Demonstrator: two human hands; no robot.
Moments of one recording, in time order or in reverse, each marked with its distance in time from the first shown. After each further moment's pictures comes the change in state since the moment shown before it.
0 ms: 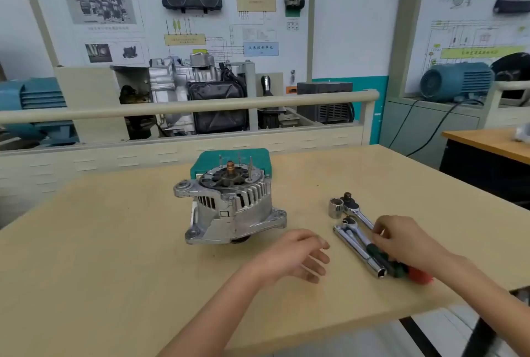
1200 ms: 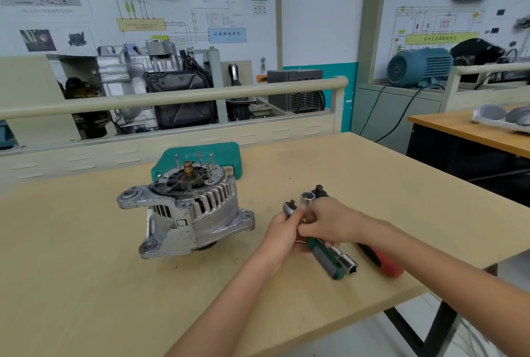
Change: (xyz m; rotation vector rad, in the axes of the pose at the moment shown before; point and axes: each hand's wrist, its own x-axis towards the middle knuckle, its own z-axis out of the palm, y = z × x) left_hand 0.075 -0.002 0.027 -0.298 0.187 0.091; right_hand 0.021 -0.061 -0.004 0.192 -0.297 -0.124
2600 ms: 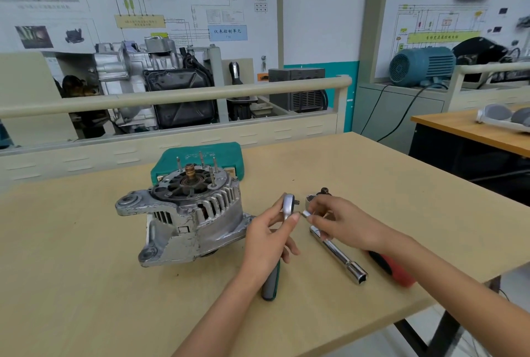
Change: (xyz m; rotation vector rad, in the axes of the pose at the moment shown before) left_hand -0.018 0.001 -0.030 0.195 0.153 0.372; right_hand 0.003 0.018 -0.001 0.271 0.155 -0.184
